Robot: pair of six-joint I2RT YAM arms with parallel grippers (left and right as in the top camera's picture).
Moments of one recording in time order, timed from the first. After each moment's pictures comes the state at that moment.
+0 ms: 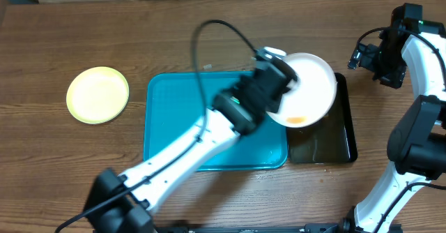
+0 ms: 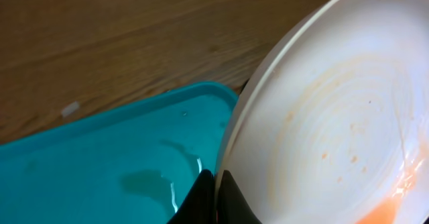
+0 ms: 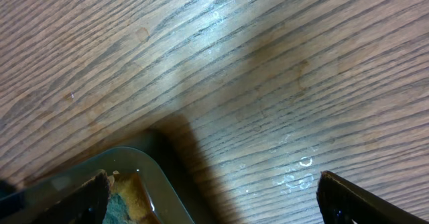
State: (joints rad) left arm -0.86 1.71 1.45 -0.59 -0.37 -0.41; right arm -0.24 2.09 1.77 -1.10 -0.08 0.23
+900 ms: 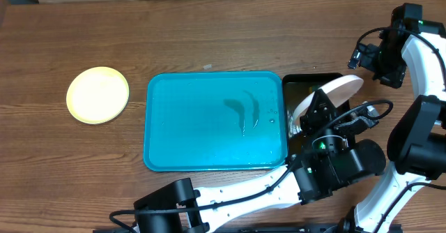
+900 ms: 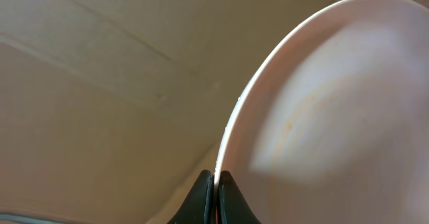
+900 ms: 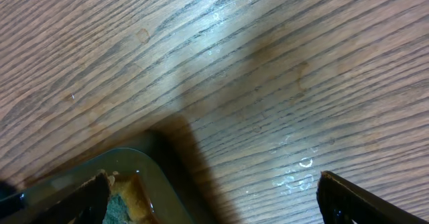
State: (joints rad) left arm -1.28 1.90 1.46 0.03 -1.25 0.52; right arm -0.24 2.09 1.77 -1.10 -0.08 0.23
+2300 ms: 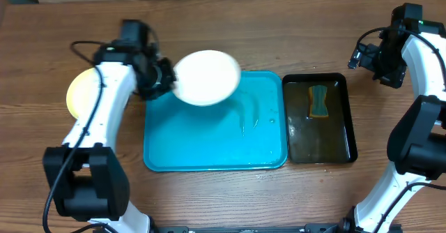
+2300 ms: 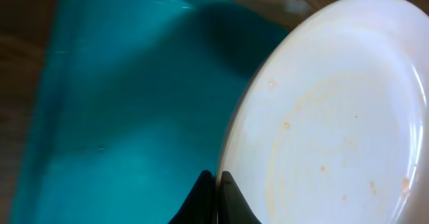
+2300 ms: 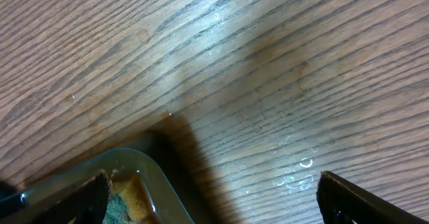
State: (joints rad) left arm 0.00 1.78 1.47 -1.01 0.29 -0.49; right arm -0.24 2.09 1.77 -1.10 -0.08 0.23
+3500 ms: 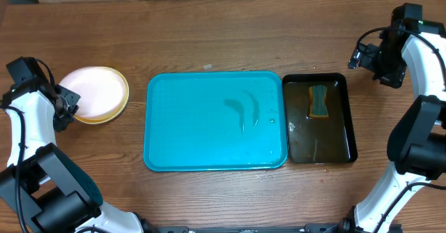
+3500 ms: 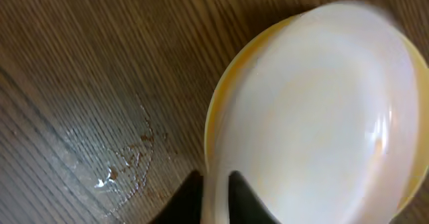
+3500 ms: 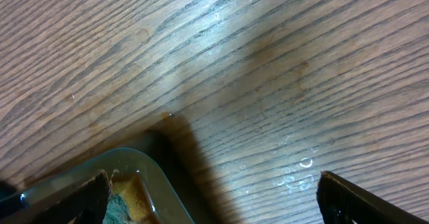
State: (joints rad) left arm 0.56 1.78 1.33 -0.79 -0.07 -0.58; right arm -0.24 2.09 1.77 -1.10 -0.08 0.23
